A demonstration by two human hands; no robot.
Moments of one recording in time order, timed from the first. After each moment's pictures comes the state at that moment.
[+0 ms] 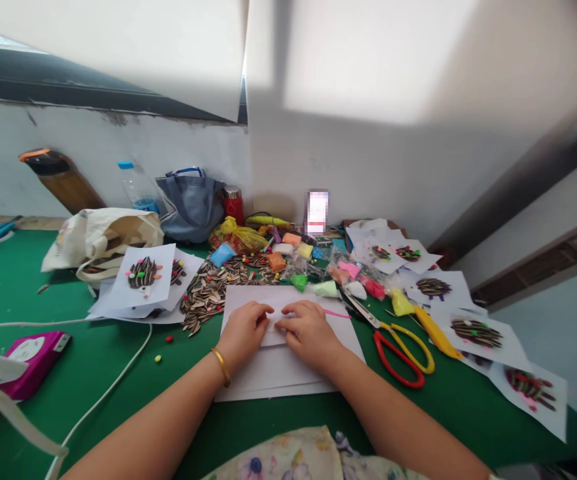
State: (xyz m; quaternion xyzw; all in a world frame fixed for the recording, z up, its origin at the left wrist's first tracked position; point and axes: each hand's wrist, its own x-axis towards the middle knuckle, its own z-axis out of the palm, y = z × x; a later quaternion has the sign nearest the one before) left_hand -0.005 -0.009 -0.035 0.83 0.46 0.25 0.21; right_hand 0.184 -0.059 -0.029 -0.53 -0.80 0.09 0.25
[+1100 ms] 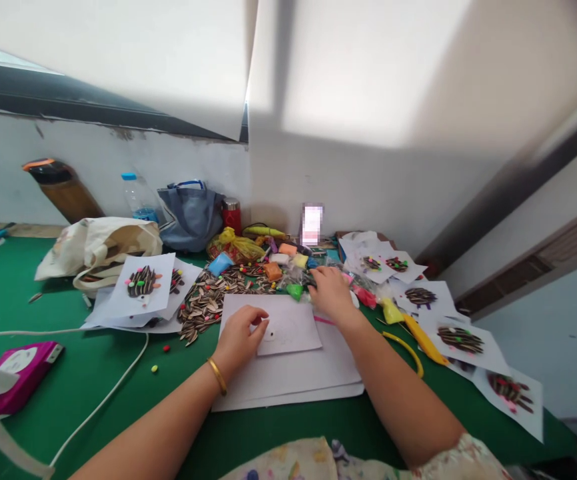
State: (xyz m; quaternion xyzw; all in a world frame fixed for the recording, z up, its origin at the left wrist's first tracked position) left_hand -0.008 -0.007 -0.032 0.79 0.45 0.34 0.23; right_hand 0.245 0.017 0.003 -0.70 -0.69 -0.08 0.16
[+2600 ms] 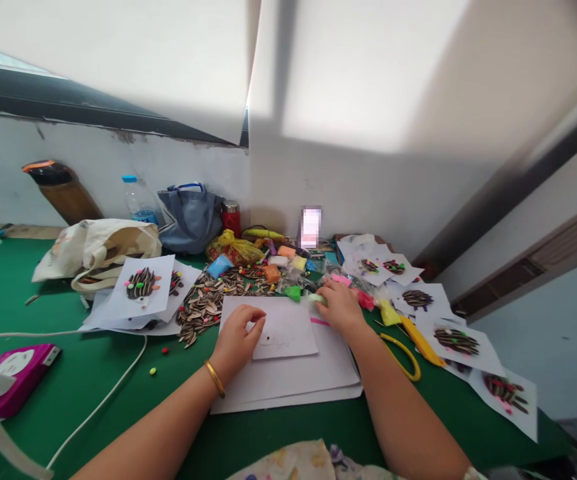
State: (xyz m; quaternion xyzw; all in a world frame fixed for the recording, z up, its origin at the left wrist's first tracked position) left_hand -0.008 -0.010 -0.025 0.77 0.43 0.40 0.23; right_hand 0.270 -0.008 -0.012 -0.70 -0.70 -0.04 0.15
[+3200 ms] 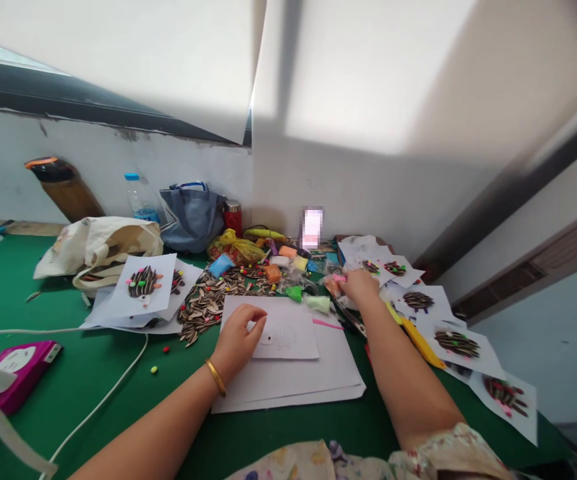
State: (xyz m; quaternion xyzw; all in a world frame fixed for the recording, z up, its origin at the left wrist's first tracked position) left_hand -0.010 -0.008 -0.029 0.77 0.43 0.40 0.24; right_hand 0.329 0.044 0.008 -0.83 -0.55 -0.03 0.02
